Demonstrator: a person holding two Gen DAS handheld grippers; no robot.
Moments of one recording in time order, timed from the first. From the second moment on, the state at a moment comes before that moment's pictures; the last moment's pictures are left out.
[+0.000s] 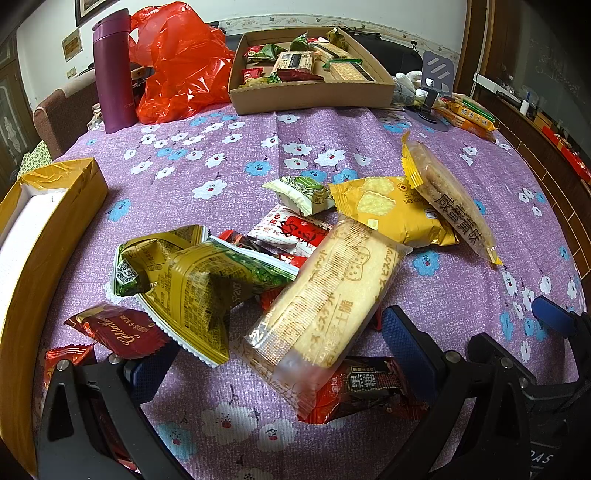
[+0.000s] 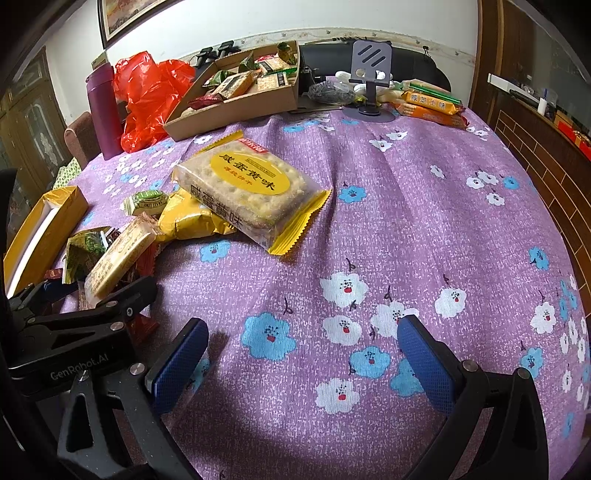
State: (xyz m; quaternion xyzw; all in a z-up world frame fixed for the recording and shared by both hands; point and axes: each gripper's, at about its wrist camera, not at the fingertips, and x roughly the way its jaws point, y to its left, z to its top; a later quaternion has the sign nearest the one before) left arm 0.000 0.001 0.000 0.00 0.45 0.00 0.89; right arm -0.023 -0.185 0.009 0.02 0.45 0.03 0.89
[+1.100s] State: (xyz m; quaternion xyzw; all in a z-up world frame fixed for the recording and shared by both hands) left arm -0.123 0.167 0.094 -0.15 0.34 -0.11 0.92; right arm -0.024 -0.183 0.010 0.01 0.45 0.02 0.89
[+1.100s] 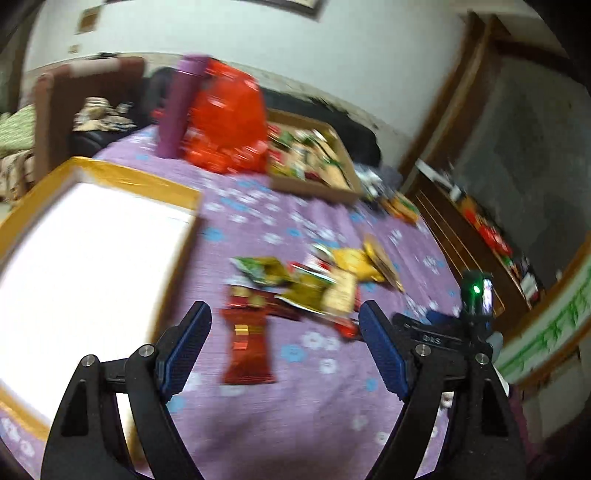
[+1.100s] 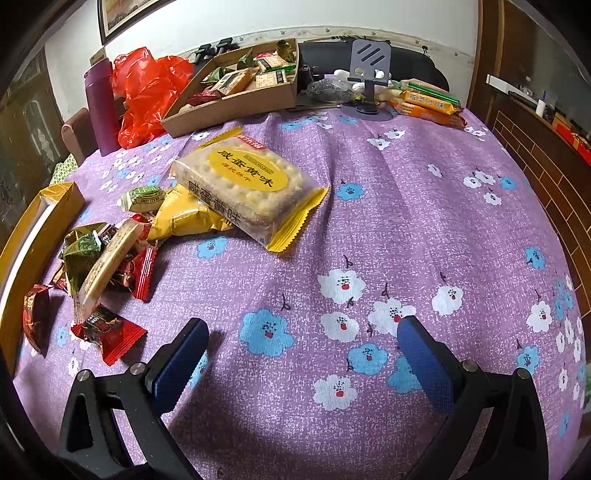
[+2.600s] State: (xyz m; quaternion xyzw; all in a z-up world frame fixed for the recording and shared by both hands) left arm -0.078 0.134 0.018 -0.08 0.45 -0.11 0.88; right arm -0.050 -0.081 0.017 -0.04 0.42 0.24 0.88
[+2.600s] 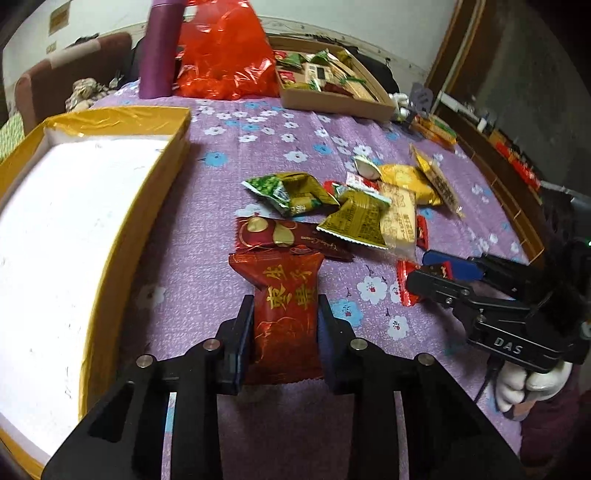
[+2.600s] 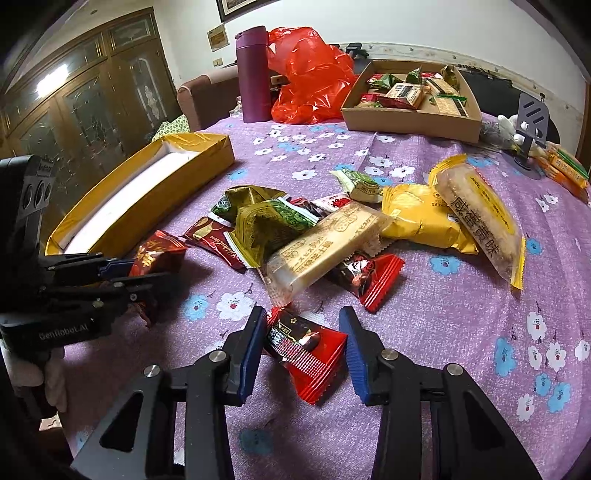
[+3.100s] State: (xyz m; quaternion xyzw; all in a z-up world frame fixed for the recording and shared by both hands) left arm -0.123 0.207 0.071 -0.15 0.36 -0.10 0.91; right arm -0.067 -0.094 0.025 0.02 0.42 0.20 0.88
